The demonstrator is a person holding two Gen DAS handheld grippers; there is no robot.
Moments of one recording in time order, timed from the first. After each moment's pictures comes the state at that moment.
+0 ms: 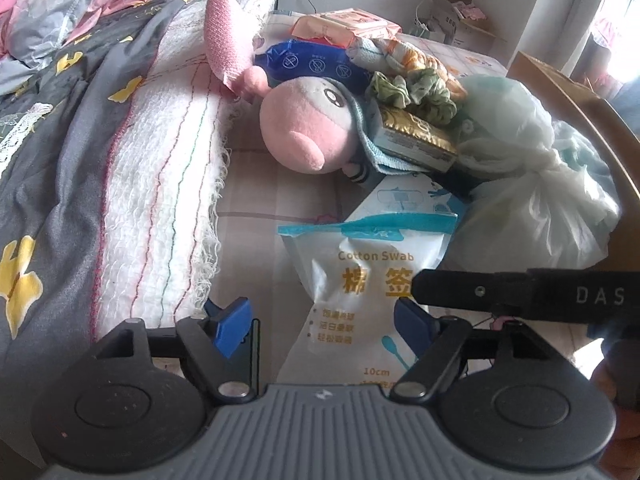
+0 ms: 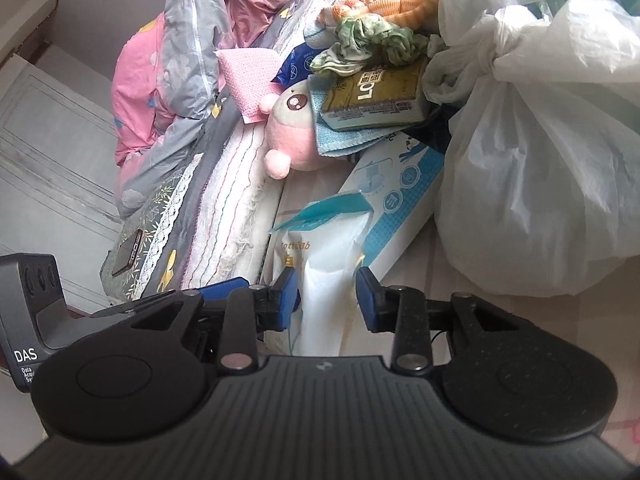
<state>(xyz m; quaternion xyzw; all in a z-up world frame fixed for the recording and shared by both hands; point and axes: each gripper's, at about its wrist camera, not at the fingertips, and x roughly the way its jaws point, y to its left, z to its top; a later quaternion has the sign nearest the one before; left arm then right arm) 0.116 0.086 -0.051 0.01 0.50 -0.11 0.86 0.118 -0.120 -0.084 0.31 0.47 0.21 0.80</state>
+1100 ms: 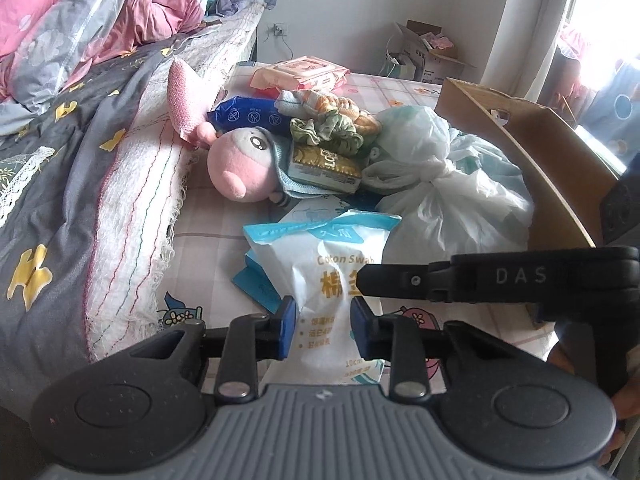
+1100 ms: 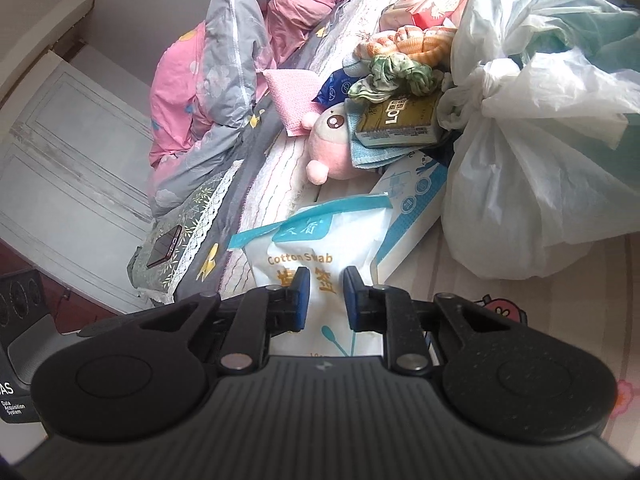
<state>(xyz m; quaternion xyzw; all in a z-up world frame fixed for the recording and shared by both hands) 0.046 0.038 -0.005 0.02 0.44 -0.13 0.89 0.075 -0.155 -0.046 0.31 0.43 0.25 0.81</state>
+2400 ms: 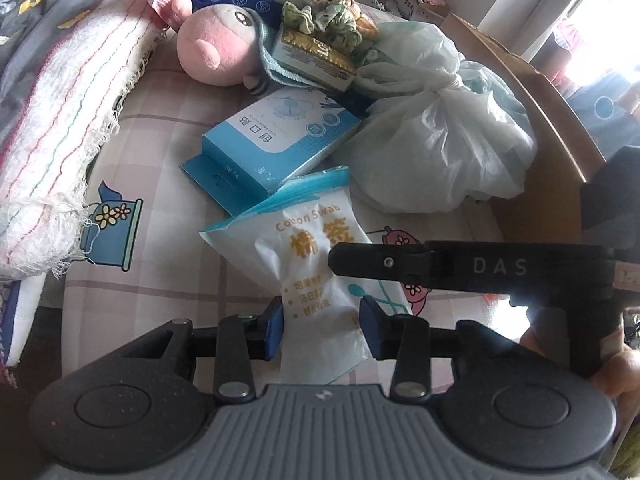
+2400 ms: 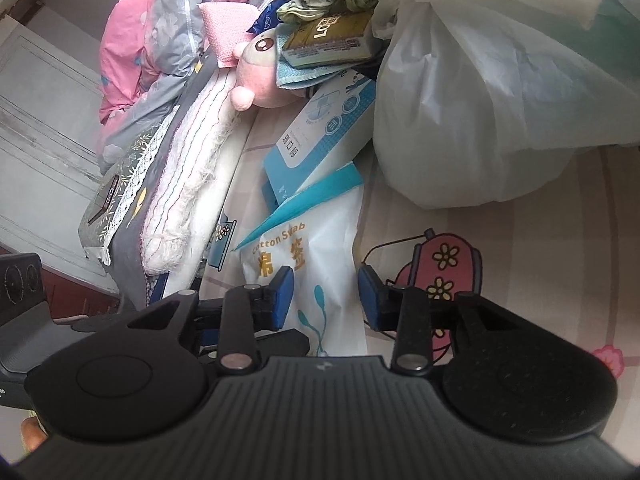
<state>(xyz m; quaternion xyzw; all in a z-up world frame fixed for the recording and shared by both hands) 0.046 0.055 -0.064 -0.05 0.53 -0.18 0.83 0.074 -0.142 -0.097 0.26 0.51 0.21 0.79</state>
